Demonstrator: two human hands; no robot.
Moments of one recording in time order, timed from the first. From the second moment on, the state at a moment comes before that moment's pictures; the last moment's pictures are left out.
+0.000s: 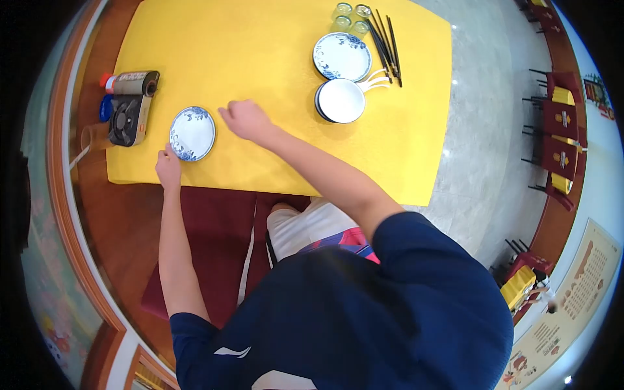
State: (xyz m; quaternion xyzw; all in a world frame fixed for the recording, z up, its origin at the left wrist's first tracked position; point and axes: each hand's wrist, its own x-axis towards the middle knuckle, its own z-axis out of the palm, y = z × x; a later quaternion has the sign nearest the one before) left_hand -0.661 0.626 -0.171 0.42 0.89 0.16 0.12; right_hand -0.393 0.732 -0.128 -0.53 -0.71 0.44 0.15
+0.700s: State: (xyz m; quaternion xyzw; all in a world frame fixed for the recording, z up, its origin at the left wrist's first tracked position) left_hand -0.342 0.859 -0.174 0.66 0.64 0.03 0.38; right_hand -0.086 0.859 -0.173 -0.72 -0.67 0.18 0.01
